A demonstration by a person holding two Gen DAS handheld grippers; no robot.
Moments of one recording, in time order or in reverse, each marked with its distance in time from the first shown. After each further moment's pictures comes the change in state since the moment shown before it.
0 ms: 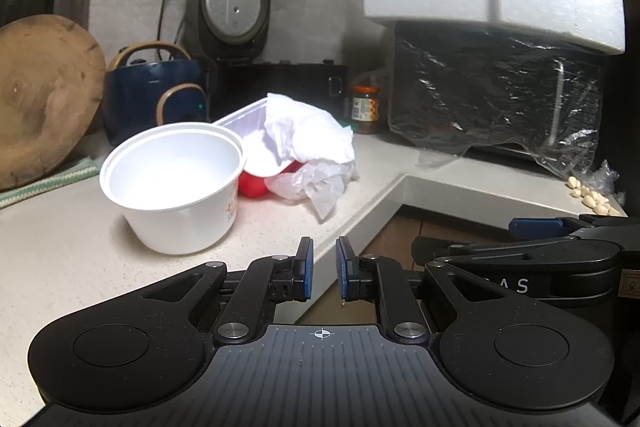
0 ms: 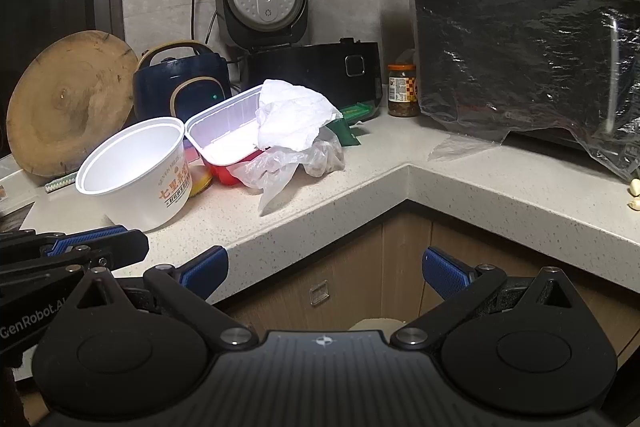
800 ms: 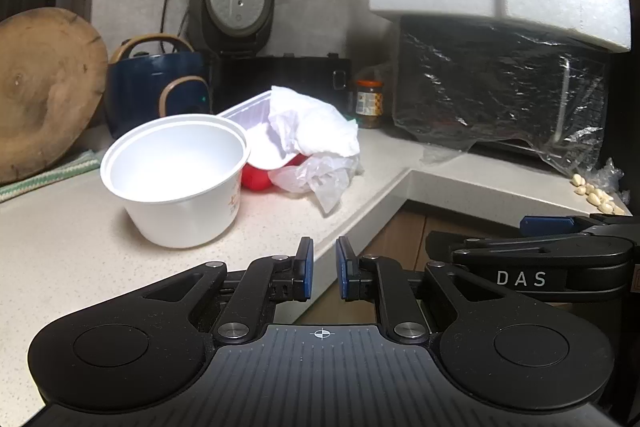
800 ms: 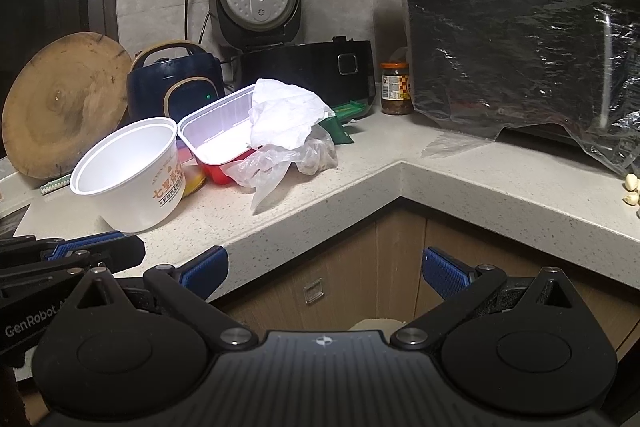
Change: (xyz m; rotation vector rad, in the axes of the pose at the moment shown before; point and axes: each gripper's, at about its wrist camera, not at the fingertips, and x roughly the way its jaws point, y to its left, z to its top) left arm 0.006 0.003 -0.001 -0.010 0.017 0.011; right arm 0.000 -0.003 -0.002 0.013 0.003 -0.015
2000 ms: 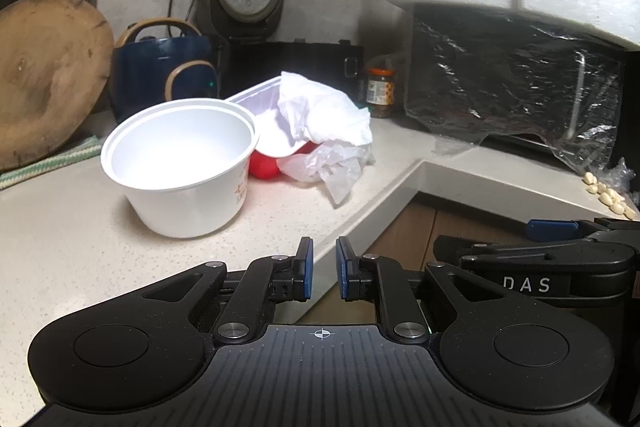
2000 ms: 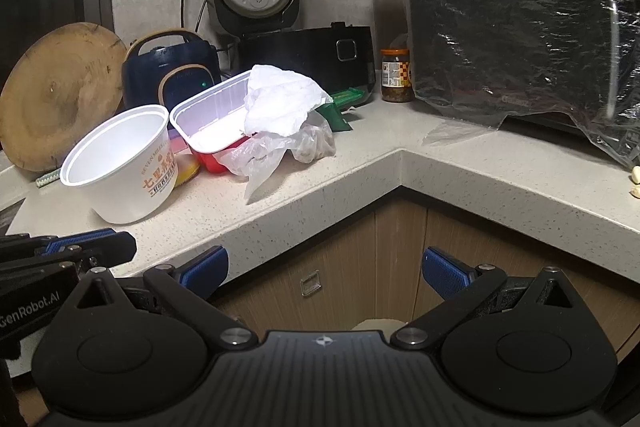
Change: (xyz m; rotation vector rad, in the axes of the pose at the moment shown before) left arm 0.016 0.004 0.000 -0.022 0.037 0.024; right arm 0.018 -0.004 -0.001 -0.010 0.037 0.002
